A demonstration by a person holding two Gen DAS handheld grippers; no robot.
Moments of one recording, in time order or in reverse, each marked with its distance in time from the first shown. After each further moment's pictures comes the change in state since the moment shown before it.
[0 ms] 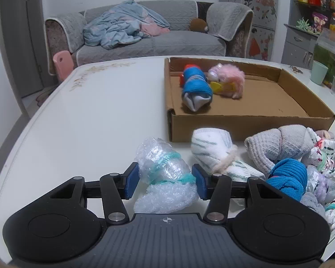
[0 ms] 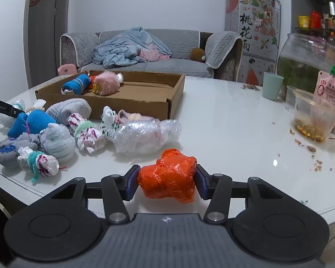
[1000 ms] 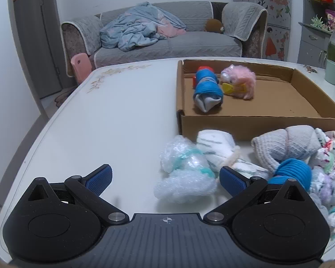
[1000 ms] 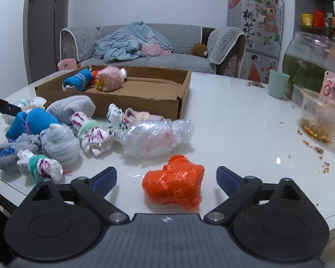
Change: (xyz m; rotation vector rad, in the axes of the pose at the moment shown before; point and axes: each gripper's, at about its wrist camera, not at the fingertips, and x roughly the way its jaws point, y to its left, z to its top) left arm -0.009 -0.012 -0.003 -0.002 -0.001 0.118; right arm 0.020 0.016 0.012 -0.004 0.041 -0.004
